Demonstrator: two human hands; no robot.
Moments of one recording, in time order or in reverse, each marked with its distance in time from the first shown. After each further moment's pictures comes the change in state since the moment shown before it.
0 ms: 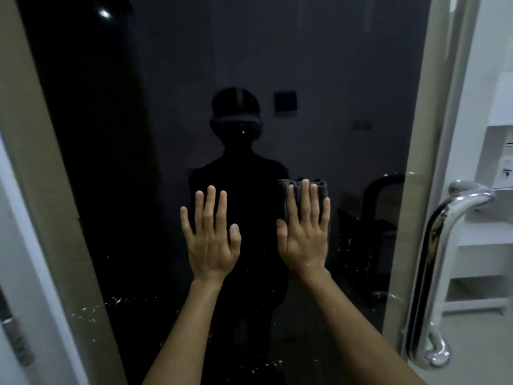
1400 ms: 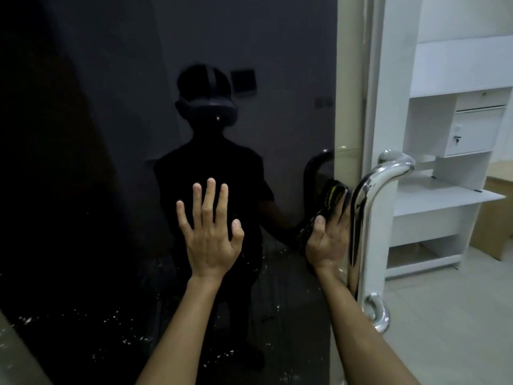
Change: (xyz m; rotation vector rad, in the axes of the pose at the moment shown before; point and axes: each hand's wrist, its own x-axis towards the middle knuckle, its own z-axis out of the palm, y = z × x) left_hand -0.014 0.127 0.039 -0.098 -0.044 0.098; right_hand -0.068 0.169 -0.009 0.315 0.122 0.539
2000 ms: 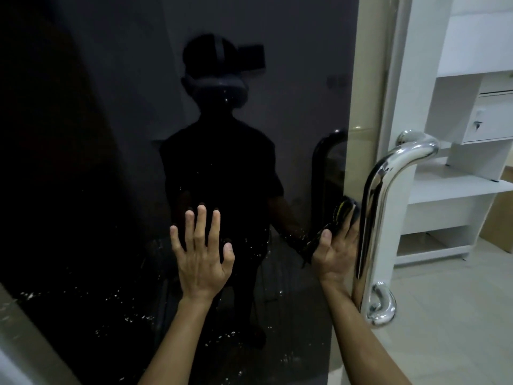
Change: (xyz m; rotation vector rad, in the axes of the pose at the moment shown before) left_hand -0.084 -0.027 0.007 0.058 -0.097 0.005; right_hand -0.055 0.032 -0.002 -0.073 -0.044 0.078
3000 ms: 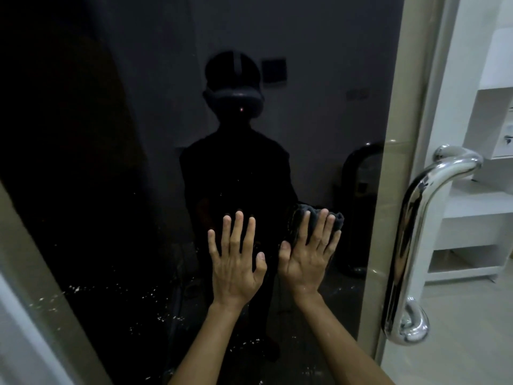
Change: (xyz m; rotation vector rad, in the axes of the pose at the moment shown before) left_hand 0.002 0.002 -0.017 -0.055 -0.100 -0.003; right_hand -0.047 -0.102 0.046 -0.172 -0.035 -0.288
